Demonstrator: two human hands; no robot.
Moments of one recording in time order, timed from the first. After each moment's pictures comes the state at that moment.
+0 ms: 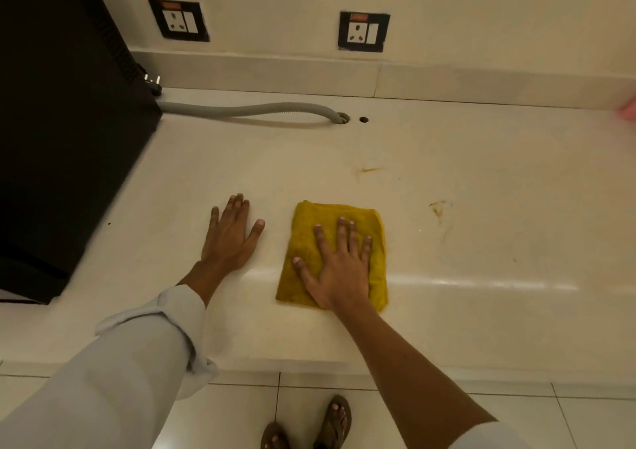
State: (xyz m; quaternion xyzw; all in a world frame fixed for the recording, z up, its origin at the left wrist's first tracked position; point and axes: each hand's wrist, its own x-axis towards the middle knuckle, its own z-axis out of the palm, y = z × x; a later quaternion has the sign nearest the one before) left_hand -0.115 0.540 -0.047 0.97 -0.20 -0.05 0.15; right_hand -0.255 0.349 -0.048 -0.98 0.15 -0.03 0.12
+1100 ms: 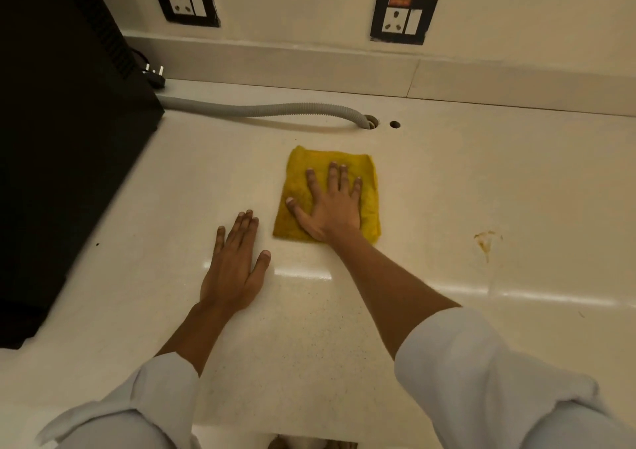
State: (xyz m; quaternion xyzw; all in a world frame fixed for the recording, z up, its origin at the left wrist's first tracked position) left_hand -0.112 0.543 -0.051 0.95 -0.22 -0.02 0.22; right_hand -0.058 0.328 -0.049 -0.99 0.09 0.00 0.10
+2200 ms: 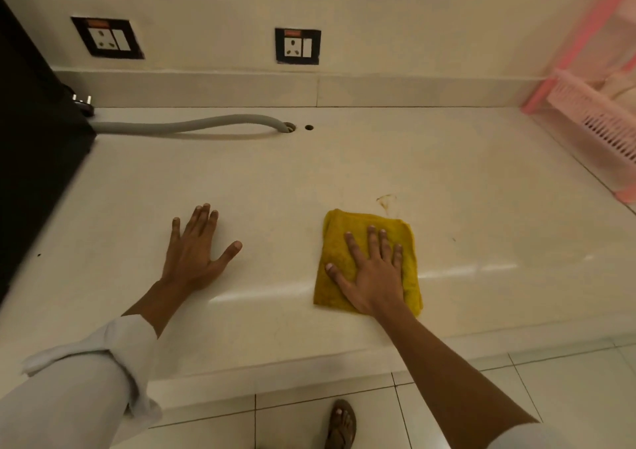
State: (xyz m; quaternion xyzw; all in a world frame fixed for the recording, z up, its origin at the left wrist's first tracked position) left_hand -0.130 0.530 -0.042 0.95 -0.28 0.00 0.11; right_hand -0.328 0.244 -0.053 -0.96 0.25 -0.03 0.08
